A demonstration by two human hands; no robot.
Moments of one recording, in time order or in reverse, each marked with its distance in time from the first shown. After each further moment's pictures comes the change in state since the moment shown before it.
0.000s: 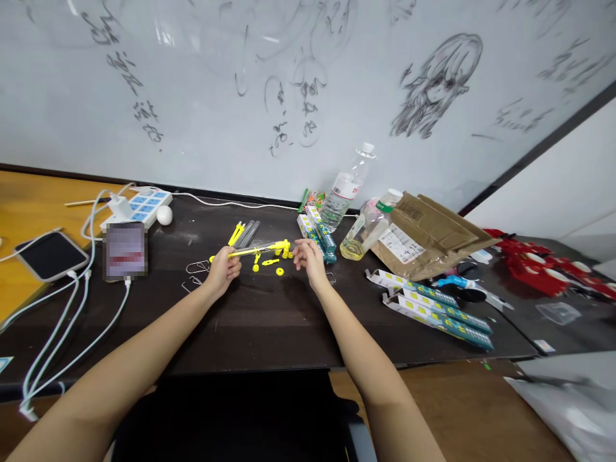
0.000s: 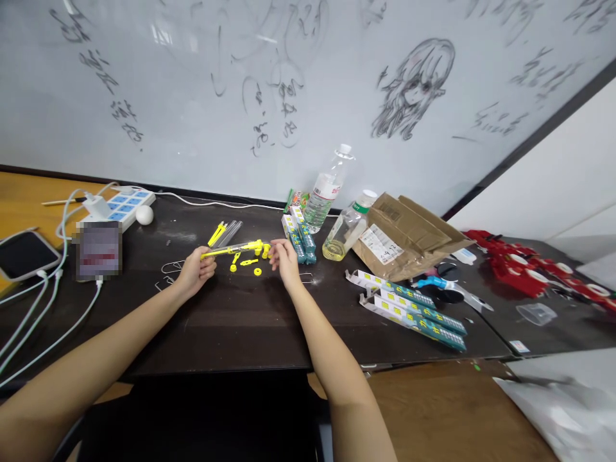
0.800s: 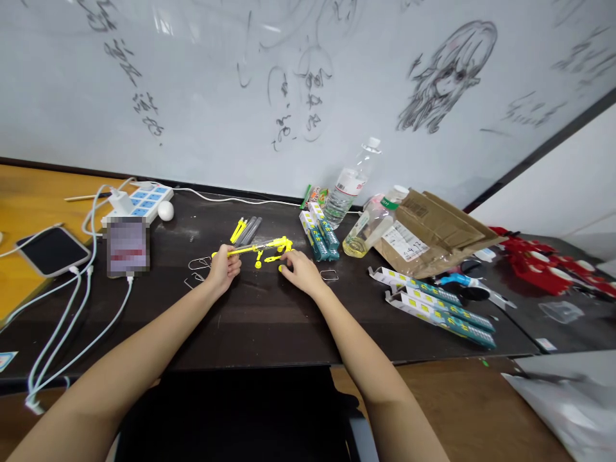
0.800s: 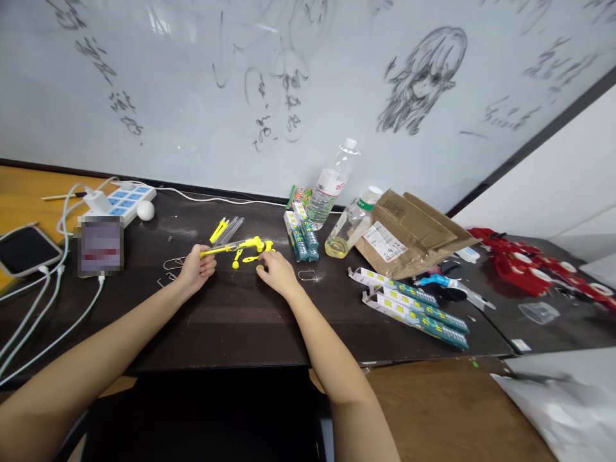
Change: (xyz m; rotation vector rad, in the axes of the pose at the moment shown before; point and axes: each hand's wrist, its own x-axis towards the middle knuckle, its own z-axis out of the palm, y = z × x) left_hand 0.001 0.000 -0.003 -0.102 0.074 -0.052; right_hand -0.017 0.004 0.006 -1.104 -0.327 -0.311
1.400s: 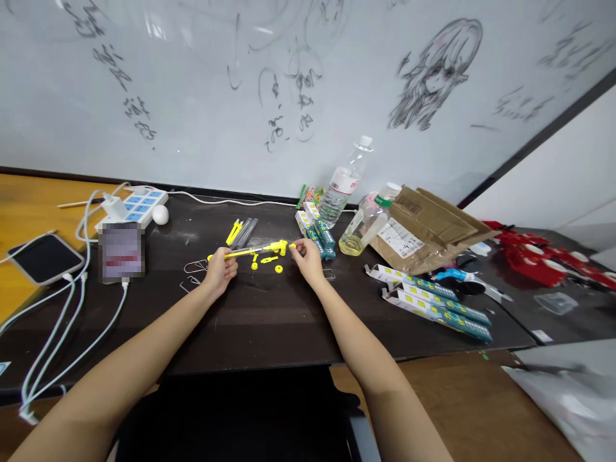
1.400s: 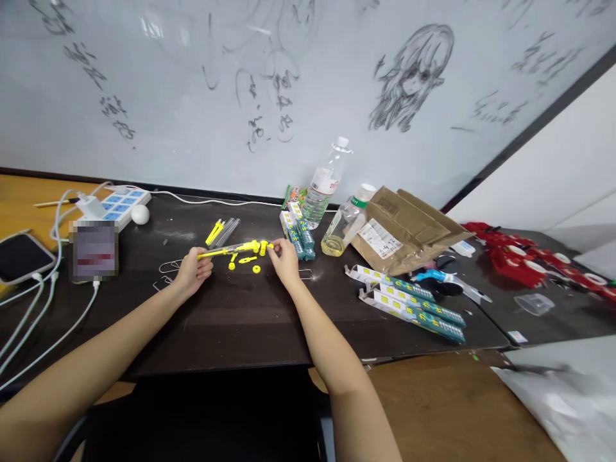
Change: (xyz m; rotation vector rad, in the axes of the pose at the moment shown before) left_hand 0.001 -0.002 0.001 0.071 0.004 0.020; right_hand 0.016 0.027 0.005 0.396 0.392 0.197
